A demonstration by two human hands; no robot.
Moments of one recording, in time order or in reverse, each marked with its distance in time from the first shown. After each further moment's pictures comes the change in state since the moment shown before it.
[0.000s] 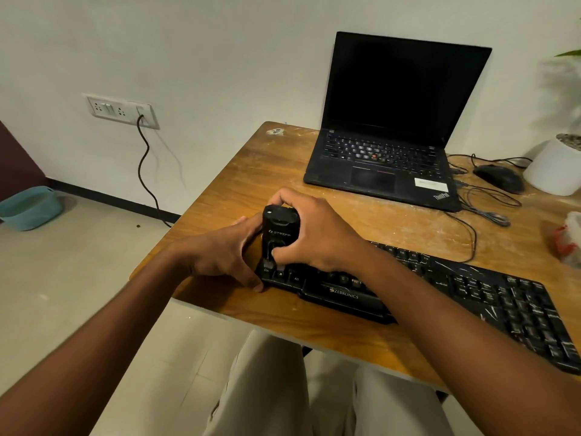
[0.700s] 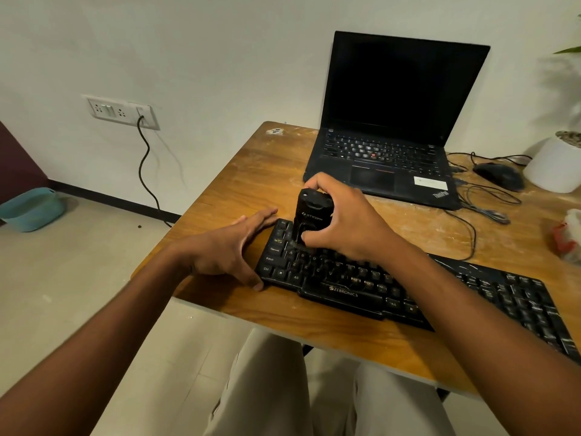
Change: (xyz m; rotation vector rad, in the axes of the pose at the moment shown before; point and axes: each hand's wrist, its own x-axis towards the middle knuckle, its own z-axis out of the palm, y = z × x) left_hand -0.001 0.002 -0.001 -0.042 -0.018 -0.038; right_hand -0.016 0.015 -0.030 0.005 0.103 0.040
